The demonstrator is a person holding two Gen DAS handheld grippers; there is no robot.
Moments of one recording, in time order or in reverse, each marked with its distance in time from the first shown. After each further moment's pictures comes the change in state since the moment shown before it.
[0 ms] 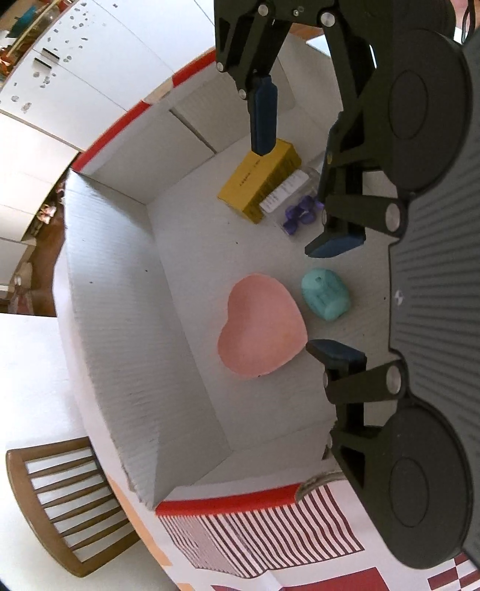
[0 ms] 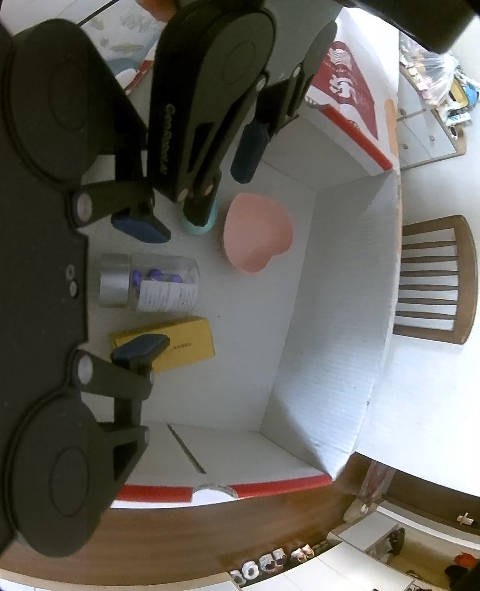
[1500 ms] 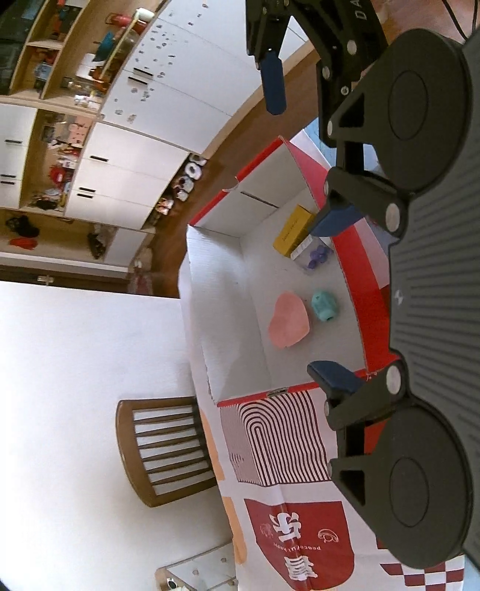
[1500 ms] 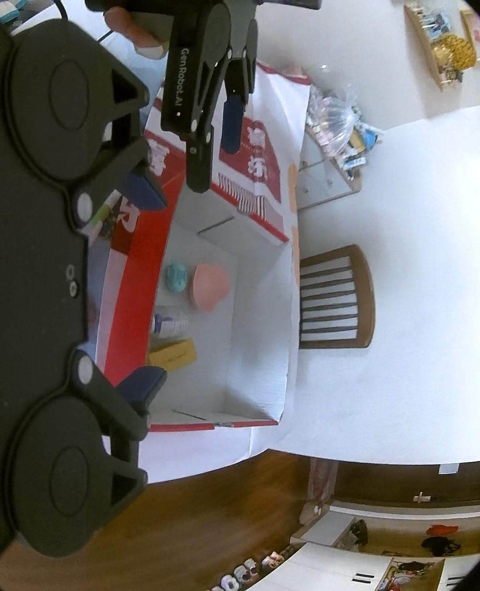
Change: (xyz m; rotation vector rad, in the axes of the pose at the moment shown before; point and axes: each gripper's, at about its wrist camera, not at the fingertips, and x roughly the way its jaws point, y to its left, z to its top) left arm -0.150 -0.038 -0.106 -0.057 -0.430 0.068; right arm -0.147 -0.007 -0.084 0.079 -0.334 0.138
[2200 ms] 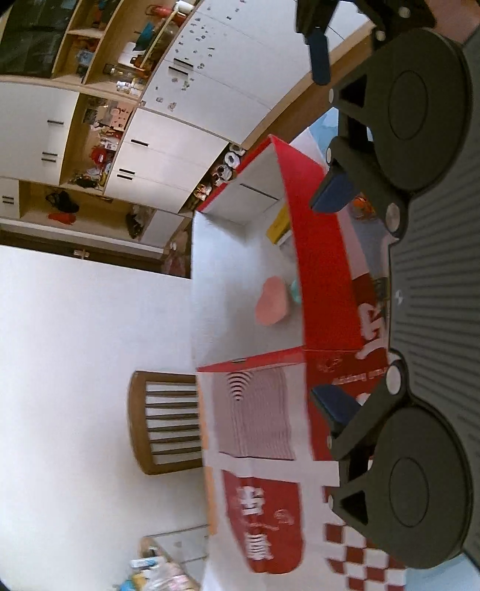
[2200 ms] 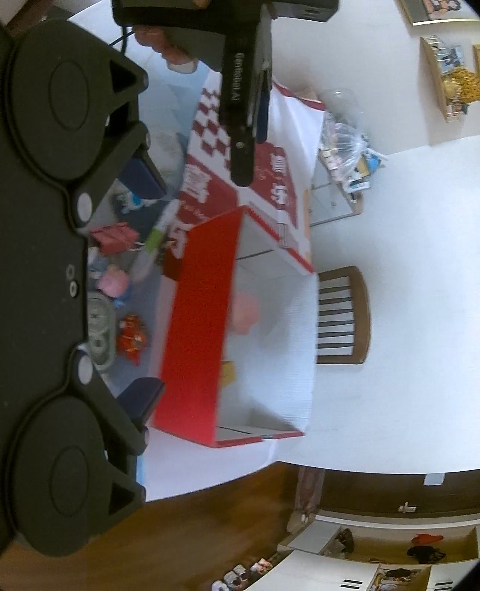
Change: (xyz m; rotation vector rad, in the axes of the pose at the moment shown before) left arm -0.032 0.012 -0.071 -0.101 -0.117 0.032; right arm -0.027 0.024 -0.076 -0.047 -0.028 0.017
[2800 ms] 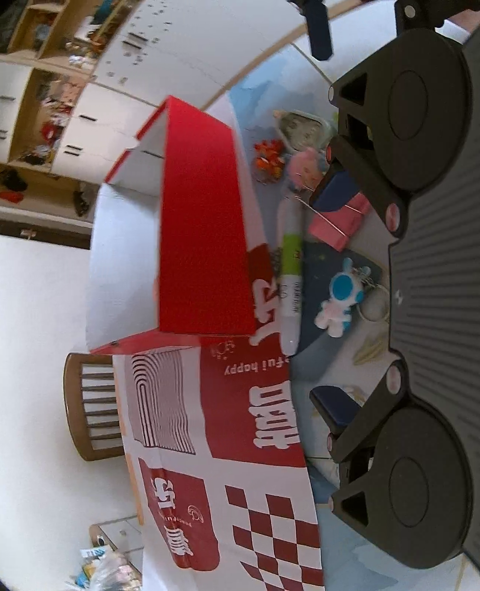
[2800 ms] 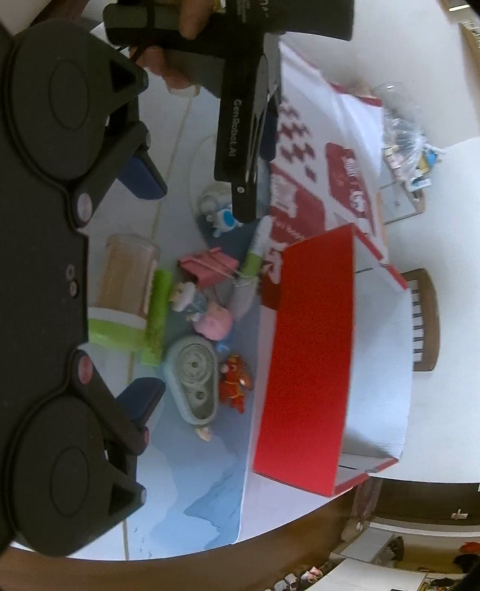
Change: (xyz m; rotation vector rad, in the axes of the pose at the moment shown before) left arm 0.035 0.003 -0.077 0.016 0.173 0.070; right arm 0.031 0.033 -0.054 0.029 0.200 -0.003
